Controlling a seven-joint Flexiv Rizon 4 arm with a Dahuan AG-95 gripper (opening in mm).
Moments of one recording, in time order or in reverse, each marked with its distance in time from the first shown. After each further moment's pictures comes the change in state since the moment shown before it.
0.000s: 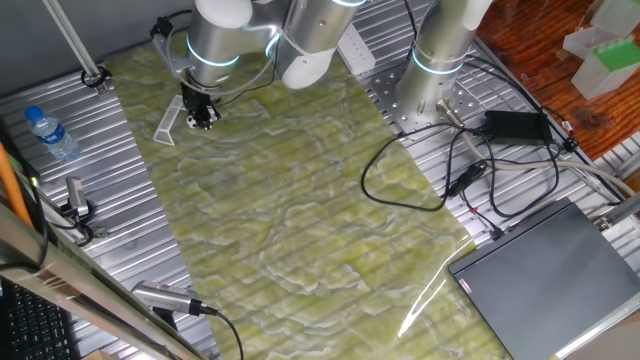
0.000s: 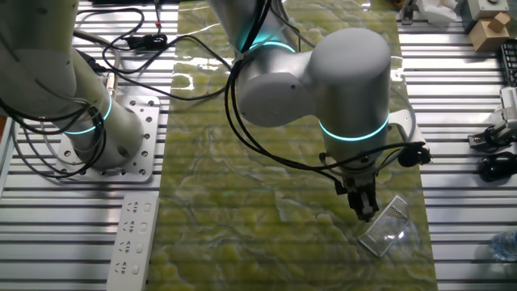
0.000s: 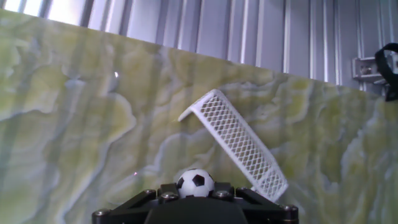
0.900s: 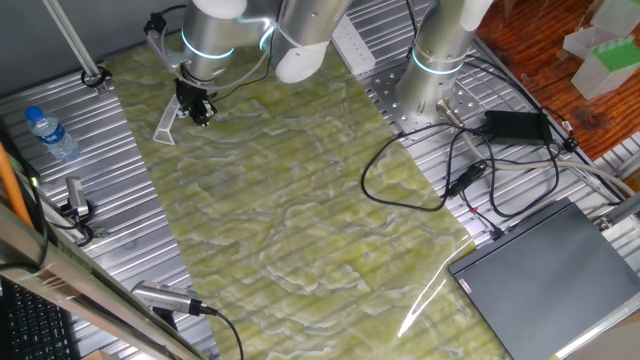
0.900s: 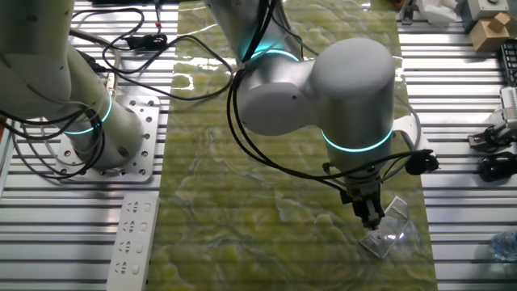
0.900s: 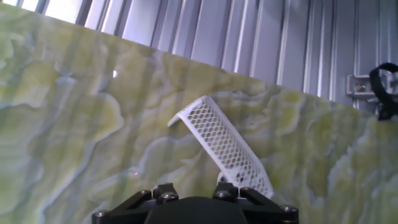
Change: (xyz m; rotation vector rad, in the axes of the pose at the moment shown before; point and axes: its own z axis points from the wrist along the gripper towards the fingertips) arm -0.004 -0.012 0.003 -0.006 -0.012 -0.040
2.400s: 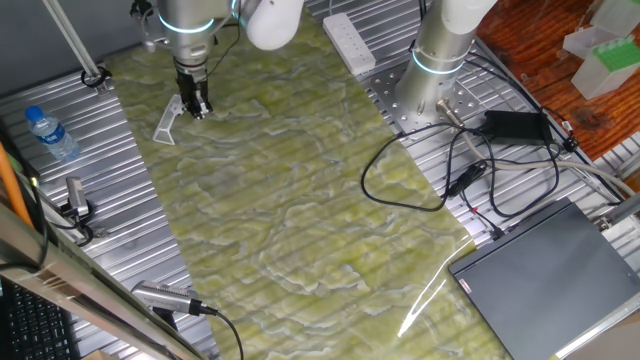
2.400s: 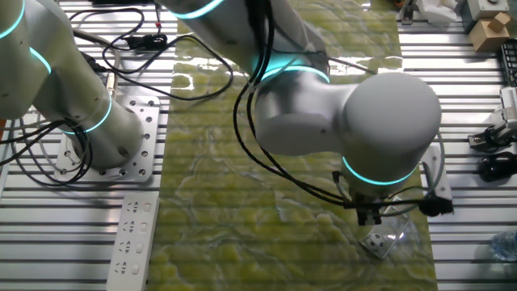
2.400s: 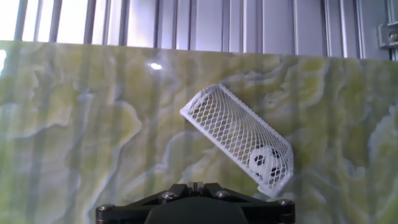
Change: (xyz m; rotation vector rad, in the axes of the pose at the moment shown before) arm -0.003 0.019 -0.012 -0.221 0.076 0.174
